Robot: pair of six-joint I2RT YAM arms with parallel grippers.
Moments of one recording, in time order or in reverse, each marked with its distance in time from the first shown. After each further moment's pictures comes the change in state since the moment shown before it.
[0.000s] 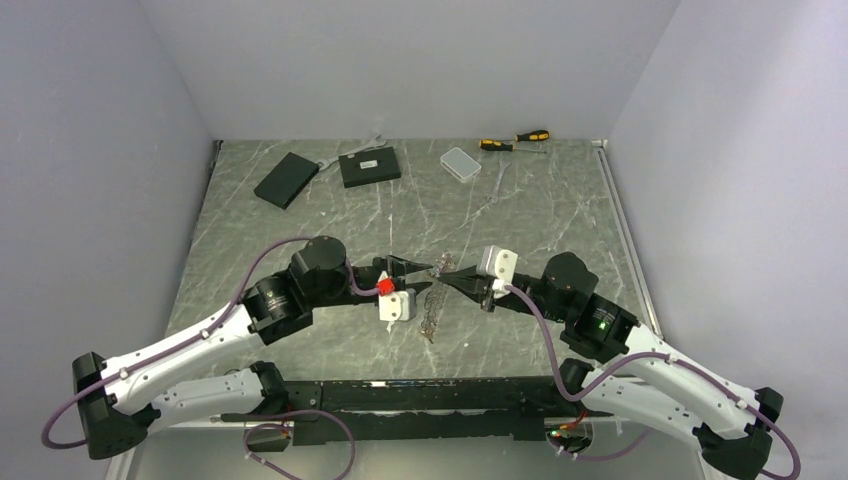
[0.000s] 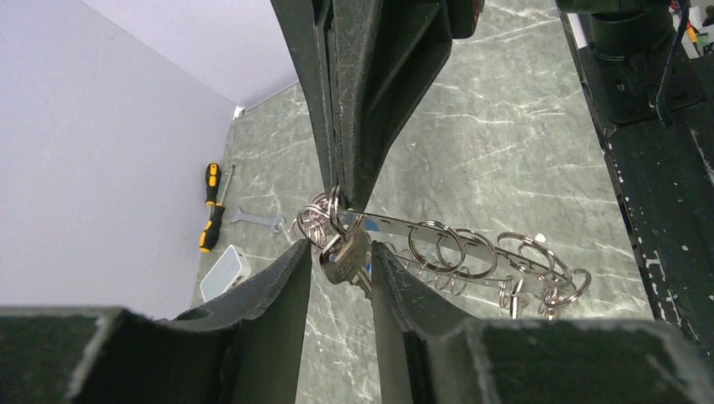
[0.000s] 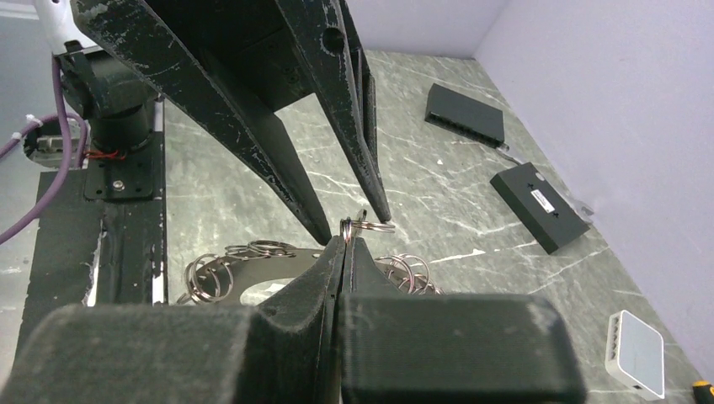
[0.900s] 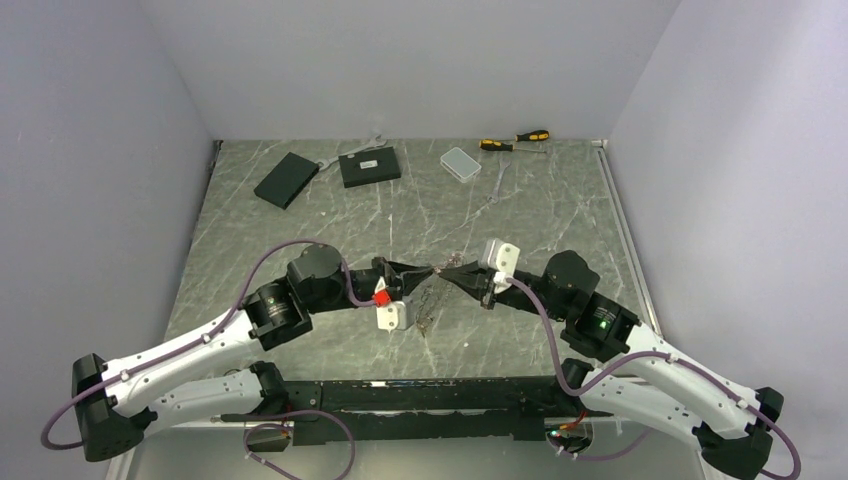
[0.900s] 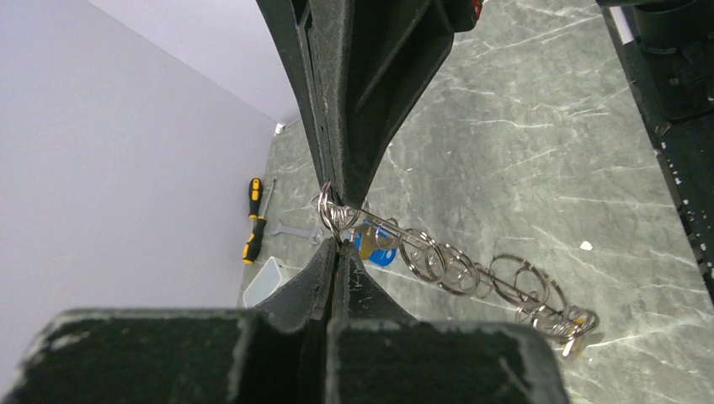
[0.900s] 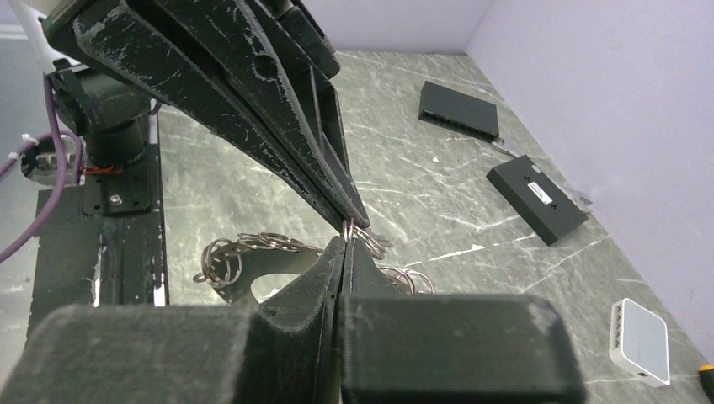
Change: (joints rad) left arm -0.007 -0.032 -0.076 0.127 -0.037 0.063; right arm -0.002 0.008 0.014 0.001 0.029 0.034
